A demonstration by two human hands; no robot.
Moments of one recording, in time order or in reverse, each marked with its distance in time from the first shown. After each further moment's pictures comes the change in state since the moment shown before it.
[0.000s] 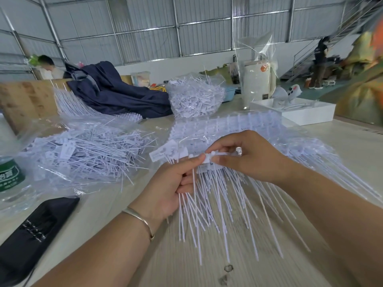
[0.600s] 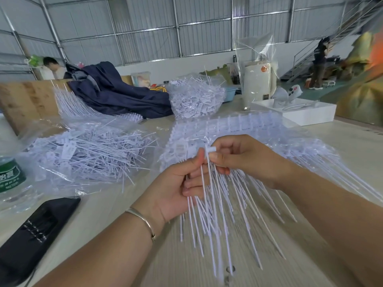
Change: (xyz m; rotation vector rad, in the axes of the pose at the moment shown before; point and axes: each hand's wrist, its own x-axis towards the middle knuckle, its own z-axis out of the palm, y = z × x) left_hand -0.009 0.004 0.007 -0.219 -0.450 -0.098; right_hand -0.002 -0.003 0.005 0.506 -0.195 0.097
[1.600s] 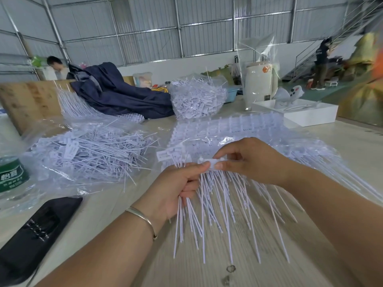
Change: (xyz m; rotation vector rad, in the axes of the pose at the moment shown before) left_hand 0.008 -0.003 -0.017 0.306 0.534 -0.023; right_hand 0.004 0.012 -0.015 -0.740 0.091 0.030
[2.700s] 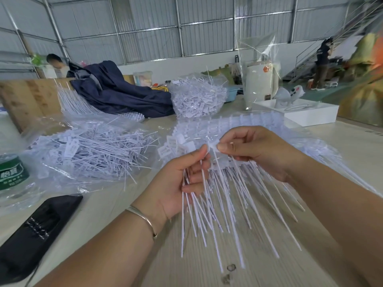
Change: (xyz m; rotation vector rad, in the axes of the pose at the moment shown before) left_hand -0.011 0.009 0.008 -0.329 -0.288 0.036; right_hand -0.002 -0.008 -0.012 0.796 -0.001 0.072
